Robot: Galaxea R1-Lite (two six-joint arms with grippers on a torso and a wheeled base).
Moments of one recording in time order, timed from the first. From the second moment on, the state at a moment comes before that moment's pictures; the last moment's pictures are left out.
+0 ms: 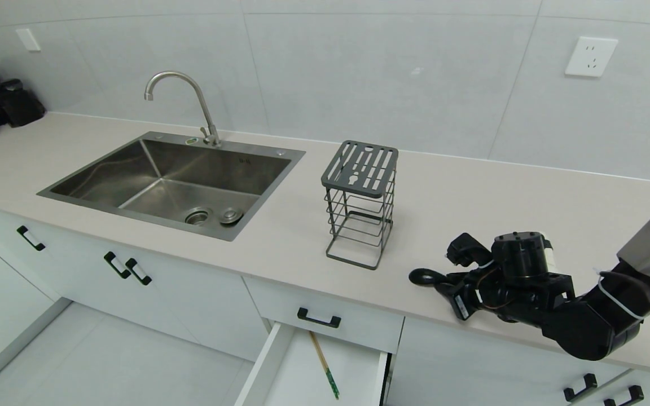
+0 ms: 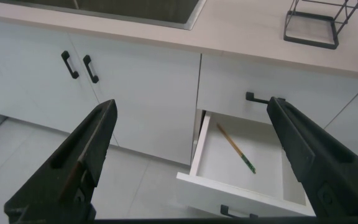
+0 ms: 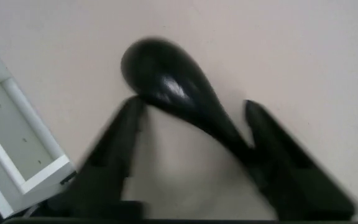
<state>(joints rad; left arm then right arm) 0.00 0.00 0.00 0.00 0.00 -0.02 0.38 2.09 -0.74 -0.85 0.06 -0.29</state>
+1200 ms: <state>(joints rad) 0.00 0.00 0.00 0.00 0.00 -0.02 0.51 1.84 -0.57 -0.90 0.06 -0.33</state>
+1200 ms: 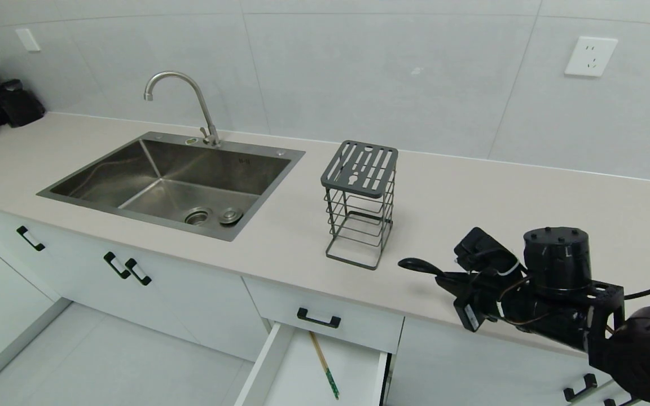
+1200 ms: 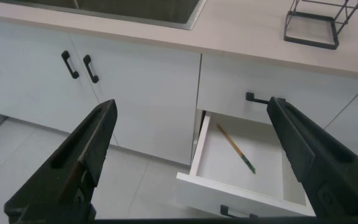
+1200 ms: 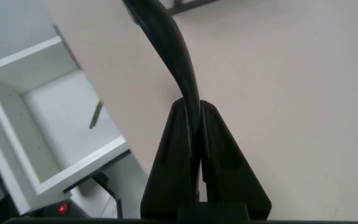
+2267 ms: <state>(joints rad) 0.00 0.00 0.00 0.00 0.00 -0.02 0.87 1.76 -0.64 -0.93 0.18 -0.10</state>
